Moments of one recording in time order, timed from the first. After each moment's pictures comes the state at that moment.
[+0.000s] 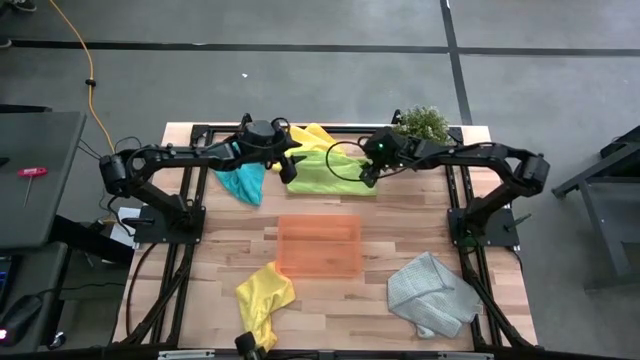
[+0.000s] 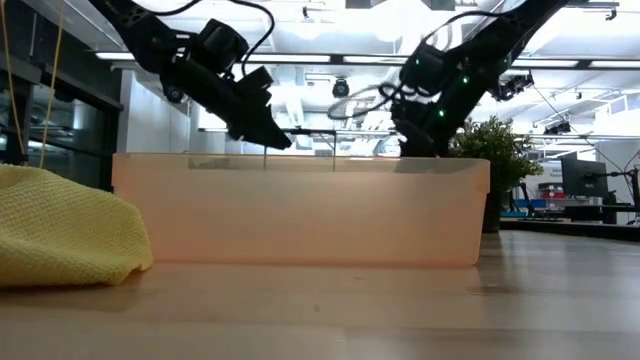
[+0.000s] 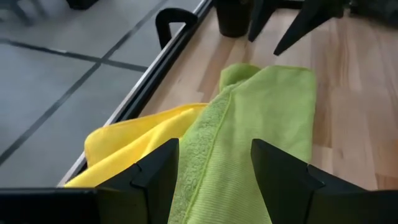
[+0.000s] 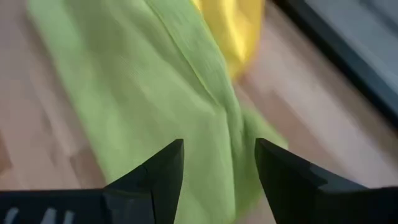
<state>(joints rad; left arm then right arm) 0.65 1.46 0.77 0.18 0.10 0.16 -0.51 1.52 0.86 -0.23 0.03 0.05</state>
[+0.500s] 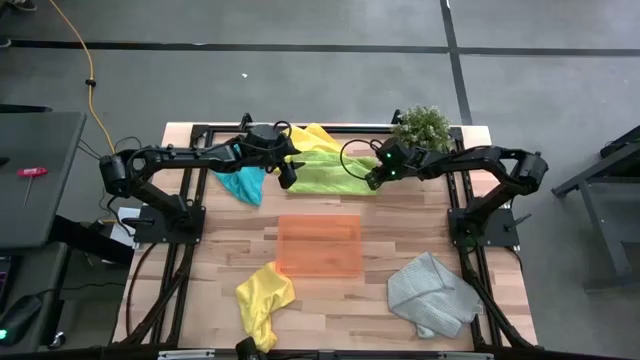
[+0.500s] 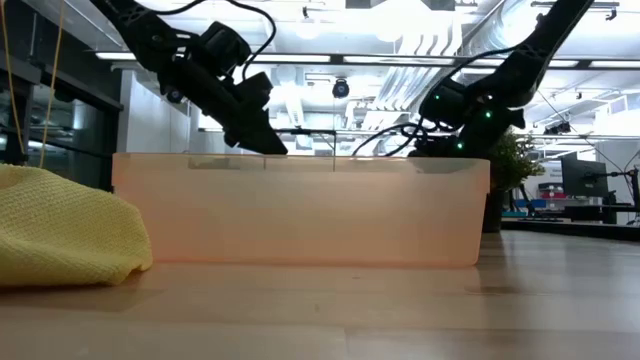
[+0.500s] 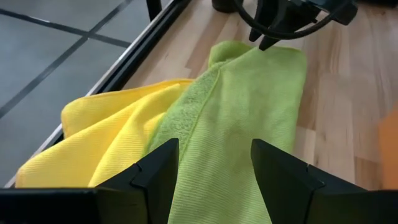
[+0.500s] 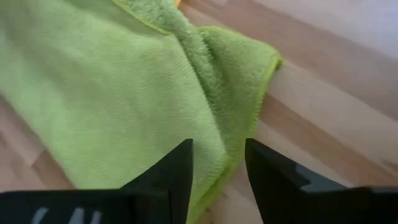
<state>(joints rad) 0.62 1.46 0.77 0.10 0.10 0.10 -0.56 1.54 0.64 -0.01 -0.01 0.39</state>
